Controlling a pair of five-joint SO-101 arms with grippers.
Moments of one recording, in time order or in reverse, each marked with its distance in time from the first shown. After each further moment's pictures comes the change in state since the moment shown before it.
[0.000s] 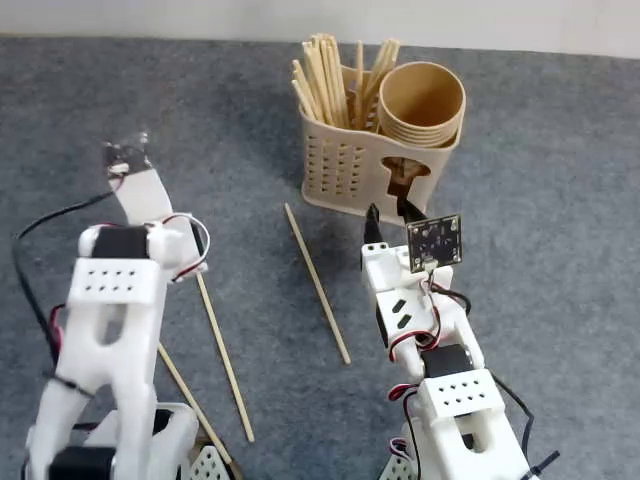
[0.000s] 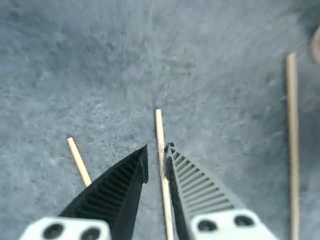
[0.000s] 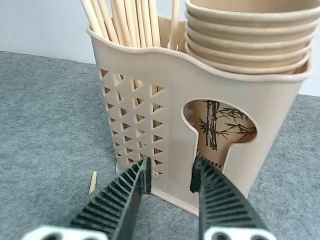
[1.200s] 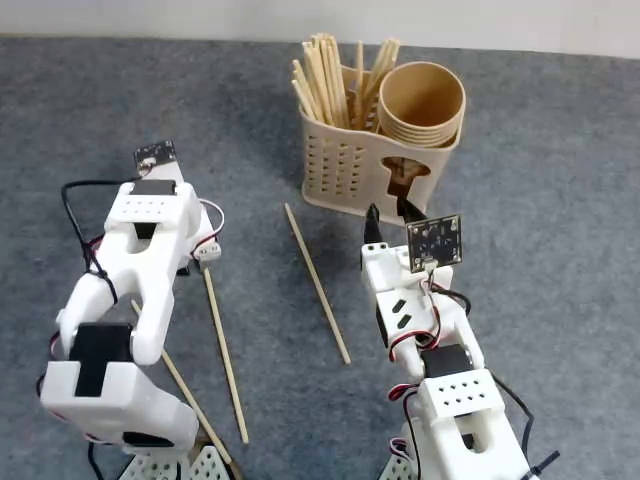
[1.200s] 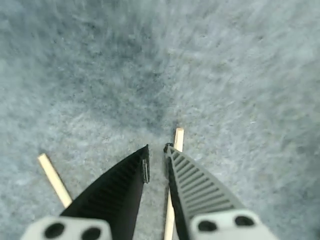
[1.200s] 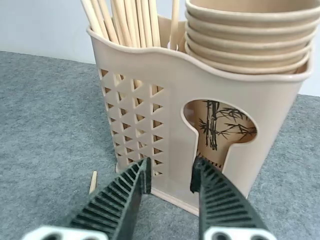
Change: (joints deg) left arm -0.1 33.4 -15.7 -0.7 4.0; right arm 0.0 0.0 0.0 0.0 0.0
